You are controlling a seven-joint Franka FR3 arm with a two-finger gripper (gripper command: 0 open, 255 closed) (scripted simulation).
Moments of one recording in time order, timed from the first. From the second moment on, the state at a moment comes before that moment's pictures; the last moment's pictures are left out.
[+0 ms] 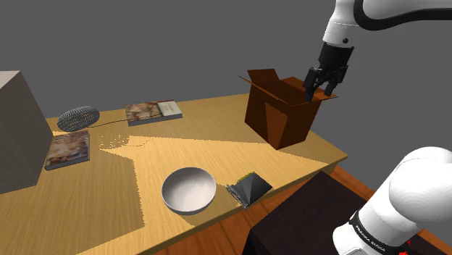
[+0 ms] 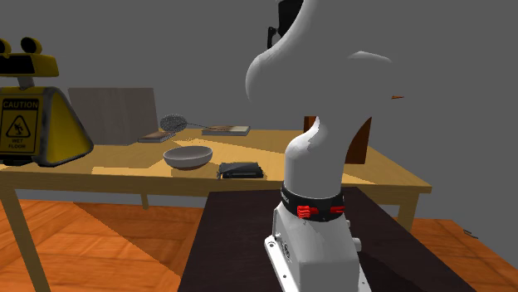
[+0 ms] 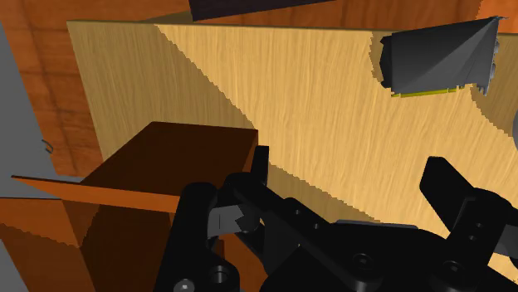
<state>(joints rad) 0.00 -0.79 -0.01 -2.43 -0.09 1.67 0.17</state>
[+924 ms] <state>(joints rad) 0.10 -0.56 0.08 -2.59 0.02 2.03 0.22</state>
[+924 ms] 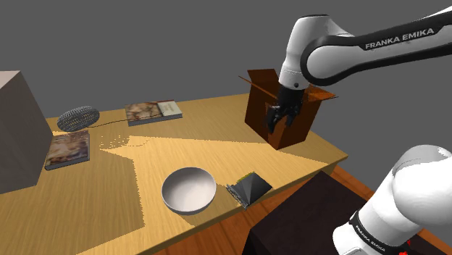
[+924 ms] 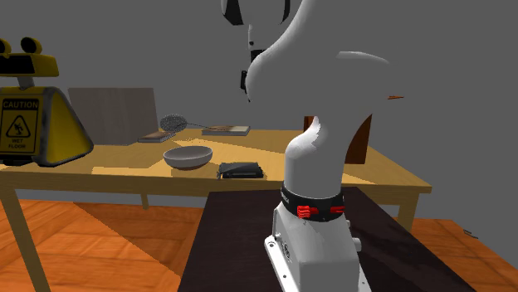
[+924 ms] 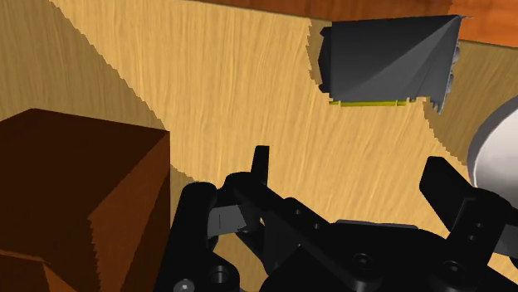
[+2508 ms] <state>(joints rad) 0.25 0.17 0.22 -2.49 0.06 2.65 0.28</state>
